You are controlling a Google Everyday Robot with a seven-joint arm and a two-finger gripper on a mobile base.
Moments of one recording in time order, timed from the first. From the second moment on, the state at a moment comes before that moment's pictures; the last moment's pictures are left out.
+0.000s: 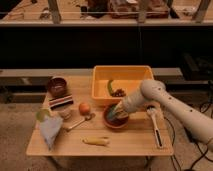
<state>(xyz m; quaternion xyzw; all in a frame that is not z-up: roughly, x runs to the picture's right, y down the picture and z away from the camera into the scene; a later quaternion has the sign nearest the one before) 0.065 0.130 0.796 -0.12 -0.42 -0.38 0.81</state>
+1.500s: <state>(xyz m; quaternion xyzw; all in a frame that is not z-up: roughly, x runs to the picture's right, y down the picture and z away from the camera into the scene) 0.108 0.177 0.749 -0.12 -0.44 -0.39 0.80</state>
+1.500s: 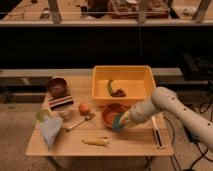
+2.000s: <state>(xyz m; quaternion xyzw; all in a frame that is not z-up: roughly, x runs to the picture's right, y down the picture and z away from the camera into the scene) 0.115 0.144 0.771 -0.11 -0.41 -0.39 0.81</state>
